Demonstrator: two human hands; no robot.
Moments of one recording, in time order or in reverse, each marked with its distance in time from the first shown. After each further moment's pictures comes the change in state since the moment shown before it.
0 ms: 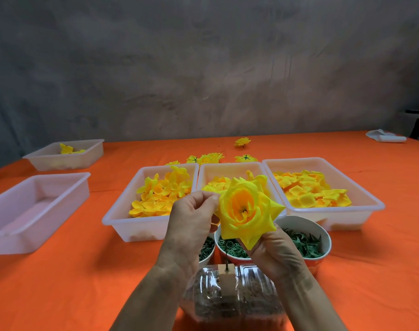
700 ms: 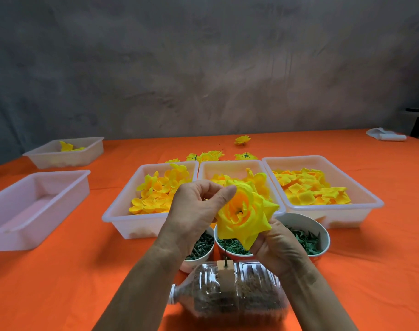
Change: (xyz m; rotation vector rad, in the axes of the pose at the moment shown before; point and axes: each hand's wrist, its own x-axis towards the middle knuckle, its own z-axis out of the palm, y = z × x) left_hand 0.010 0.010 -0.003 0.192 -0.156 0.144; right_hand -0.002 -0.006 -0.004 -0.174 0.053 0.054
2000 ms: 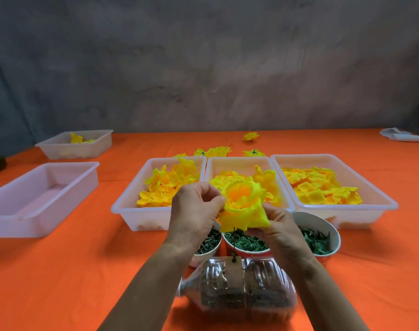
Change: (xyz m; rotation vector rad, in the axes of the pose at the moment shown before) left_hand 0.003 -0.020 -0.007 0.152 0.193 -0.065; right_hand 0.004 0.002 0.001 -0.467 0.039 -0.195
